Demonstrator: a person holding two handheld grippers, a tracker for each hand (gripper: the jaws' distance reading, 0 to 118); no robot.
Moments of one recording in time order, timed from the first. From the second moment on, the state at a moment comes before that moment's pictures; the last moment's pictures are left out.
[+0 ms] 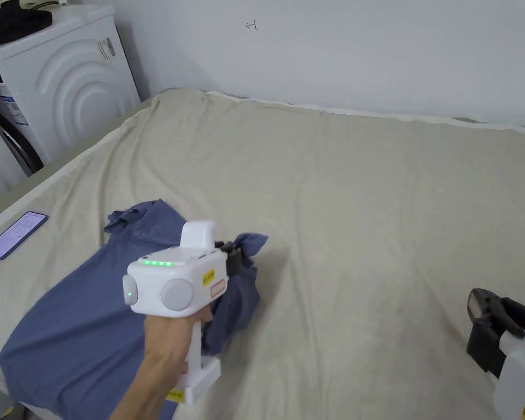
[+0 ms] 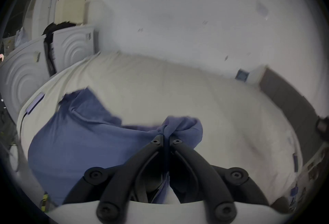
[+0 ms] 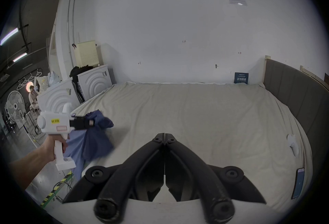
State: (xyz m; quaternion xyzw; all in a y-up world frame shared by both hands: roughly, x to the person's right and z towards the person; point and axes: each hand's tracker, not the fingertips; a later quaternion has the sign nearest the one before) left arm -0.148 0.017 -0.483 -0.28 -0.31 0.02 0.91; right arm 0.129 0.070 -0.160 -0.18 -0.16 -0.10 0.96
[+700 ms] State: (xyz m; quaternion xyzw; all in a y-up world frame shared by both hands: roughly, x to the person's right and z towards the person) left arm 0.210 0.053 -0.264 -0.25 -0.64 0.00 0.72; right arm 0.194 0.167 -0.014 -0.03 -0.32 -0.10 0.94
